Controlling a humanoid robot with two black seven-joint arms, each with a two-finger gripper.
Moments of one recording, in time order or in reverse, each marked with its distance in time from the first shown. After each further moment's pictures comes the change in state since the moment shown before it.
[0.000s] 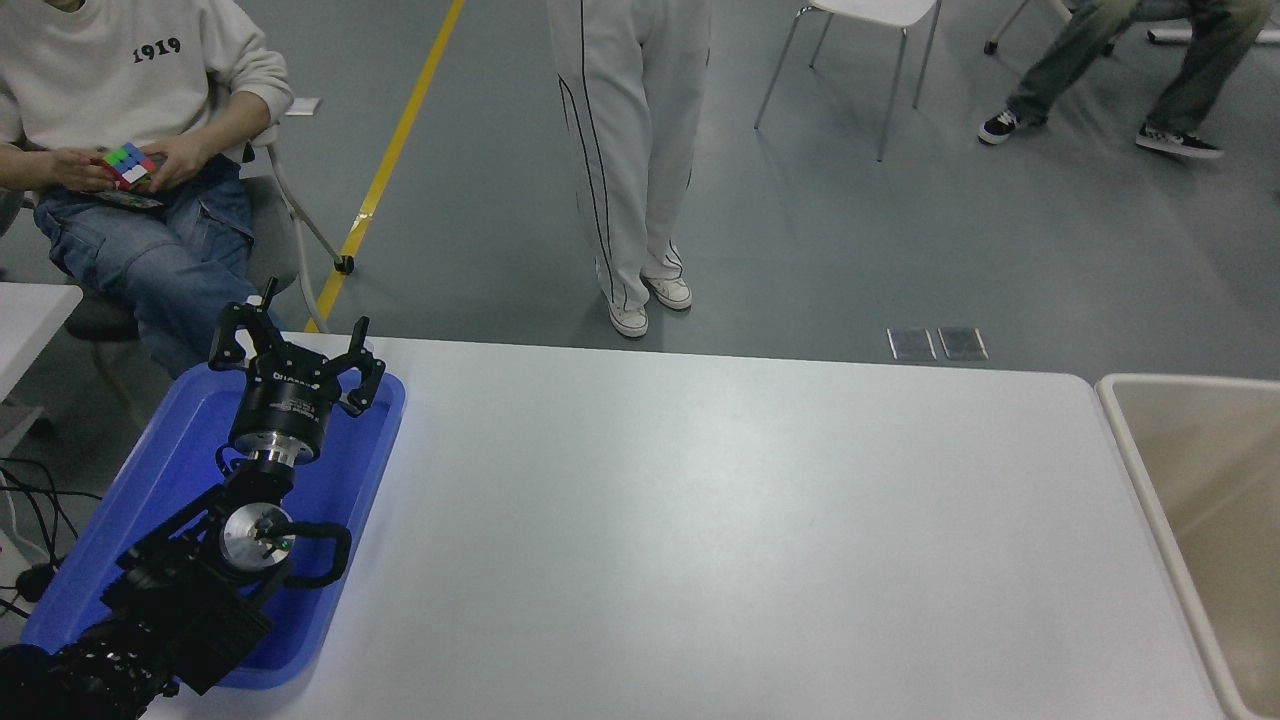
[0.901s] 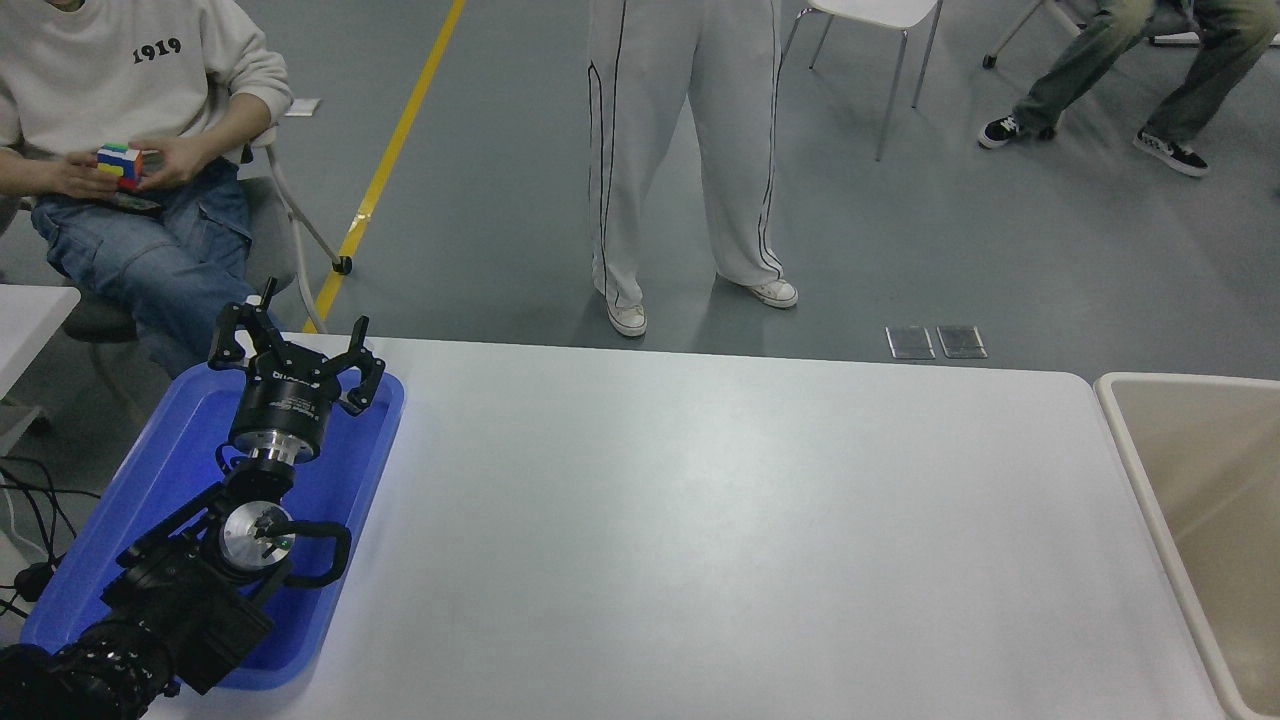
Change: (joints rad) left arm 0.000 0.000 0.000 0.000 0.000 0.000 -0.001; right arm -0.649 0.373 0.487 -0.631 0.064 -0.180 0.000
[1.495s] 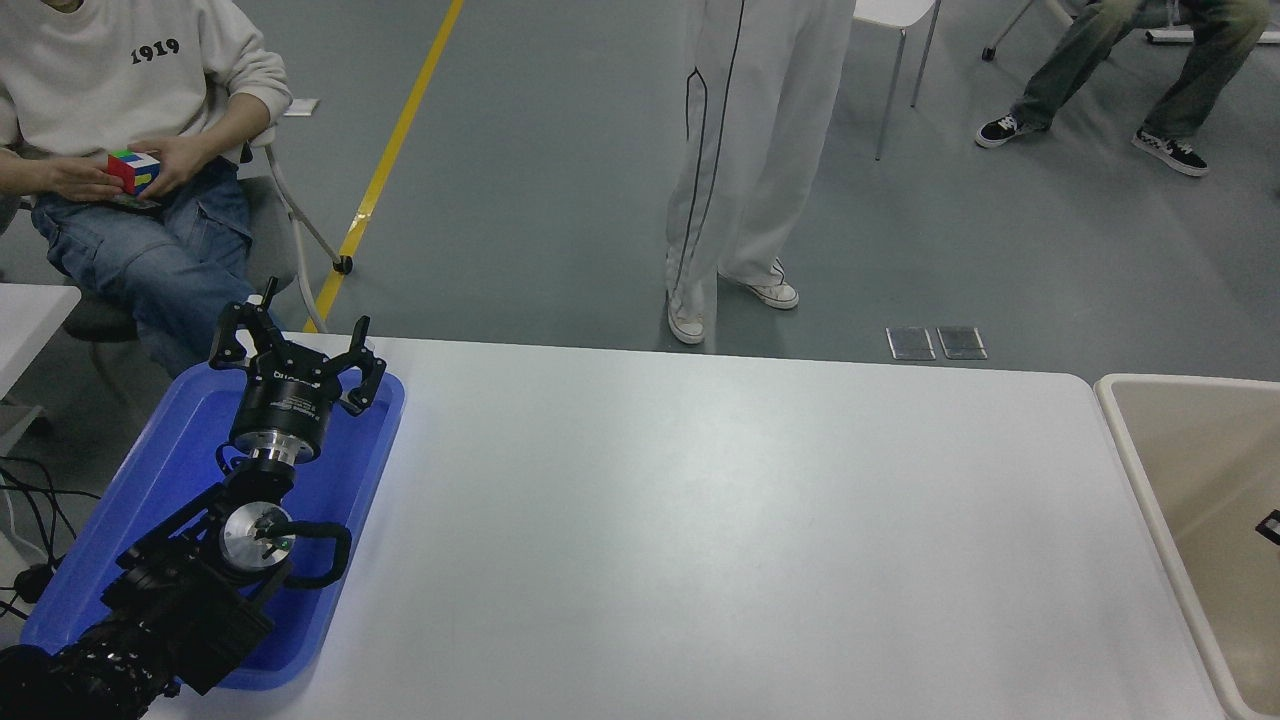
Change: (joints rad) left arm 0.000 0.000 0.000 0.000 0.000 0.000 0.000; right arm -0.044 0.076 0.038 -0.074 0.008 -0.088 0.001
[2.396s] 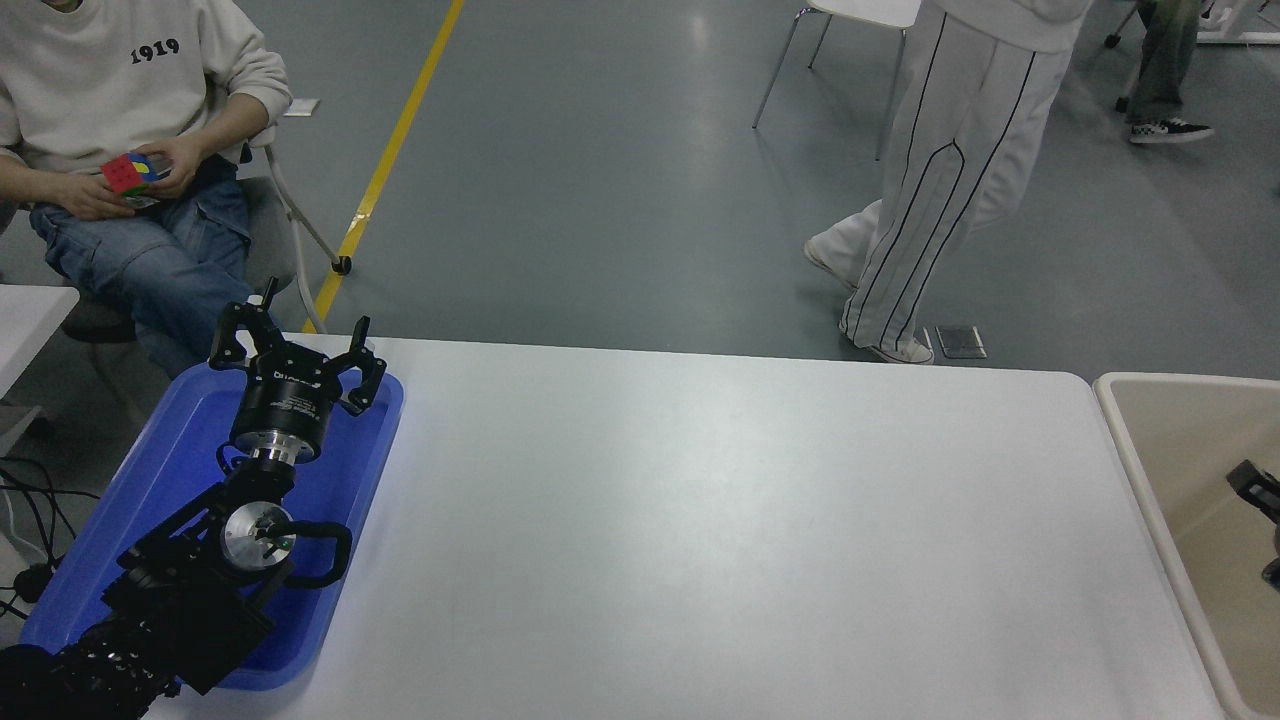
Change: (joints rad) left arm 0.000 0.000 0.000 0.000 0.000 0.000 0.001; right arm 0.081 -0.034 0.065 0.117 0.002 -0.044 0.001
